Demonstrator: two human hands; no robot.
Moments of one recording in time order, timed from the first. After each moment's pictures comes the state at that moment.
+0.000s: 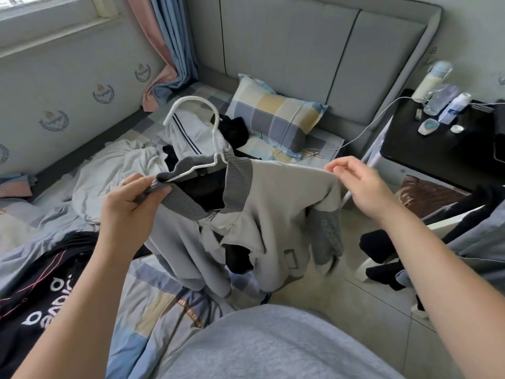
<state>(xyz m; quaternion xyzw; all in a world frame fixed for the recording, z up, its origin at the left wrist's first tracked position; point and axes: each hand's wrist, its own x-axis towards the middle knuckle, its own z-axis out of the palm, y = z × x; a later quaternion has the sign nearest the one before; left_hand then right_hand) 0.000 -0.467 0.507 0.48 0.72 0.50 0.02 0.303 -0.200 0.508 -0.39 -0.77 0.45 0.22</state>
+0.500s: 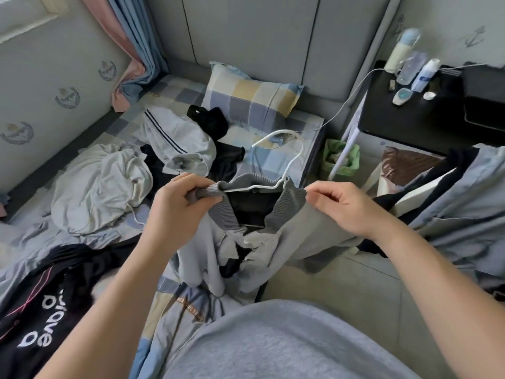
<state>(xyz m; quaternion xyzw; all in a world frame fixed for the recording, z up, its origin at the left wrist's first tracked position) 0.061 -0.417 0.504 0.52 0.71 0.45 0.13 0.331 -0.260 0.511 -0.29 -0.81 0.48 0.16</state>
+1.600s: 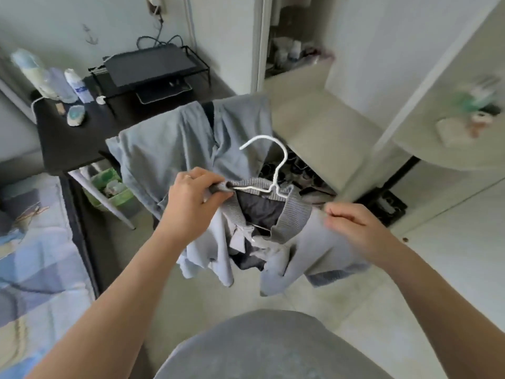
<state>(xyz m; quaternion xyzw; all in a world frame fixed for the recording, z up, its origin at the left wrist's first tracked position) 0.614 -0.236 0.507 0.85 0.38 0.27 0.27 0.866 -0.421 0.518 -0.65 -0.53 0.38 0.39</state>
